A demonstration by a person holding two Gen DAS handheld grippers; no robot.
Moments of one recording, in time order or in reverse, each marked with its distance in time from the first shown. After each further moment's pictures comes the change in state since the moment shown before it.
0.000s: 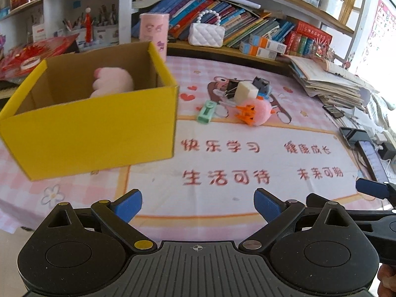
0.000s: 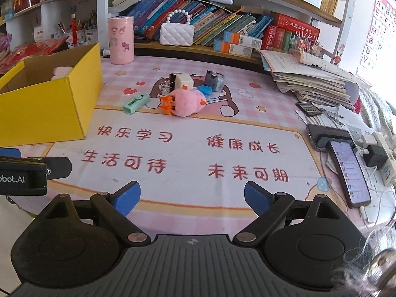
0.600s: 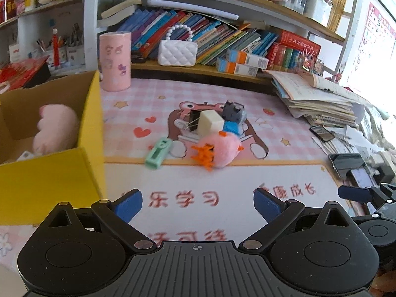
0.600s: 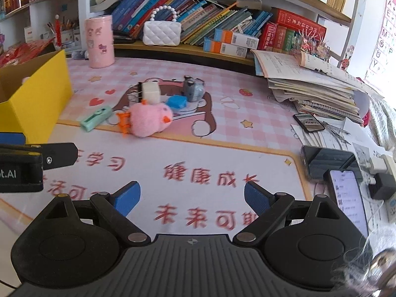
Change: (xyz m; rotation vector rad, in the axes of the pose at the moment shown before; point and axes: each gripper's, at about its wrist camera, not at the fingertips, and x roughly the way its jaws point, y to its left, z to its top) left arm 0.054 -0.070 0.053 0.015 -0.074 -0.033; right arm 0.066 -0.075 0.048 -0.028 0.016 0.028
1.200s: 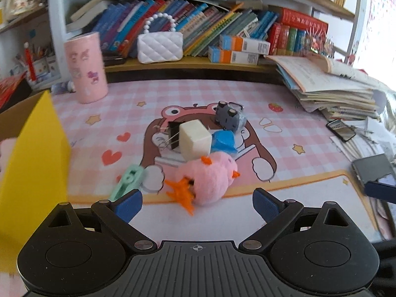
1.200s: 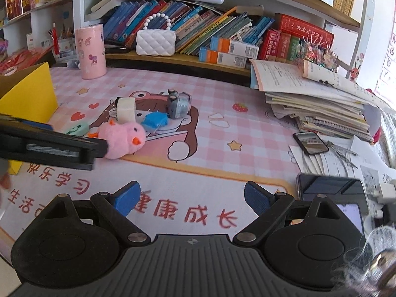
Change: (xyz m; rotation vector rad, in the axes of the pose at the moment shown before) left arm 0.091 -0.044 0.043 0.092 0.053 0.067; right arm 0.037 -0.049 0.023 -0.032 -0.055 0.053
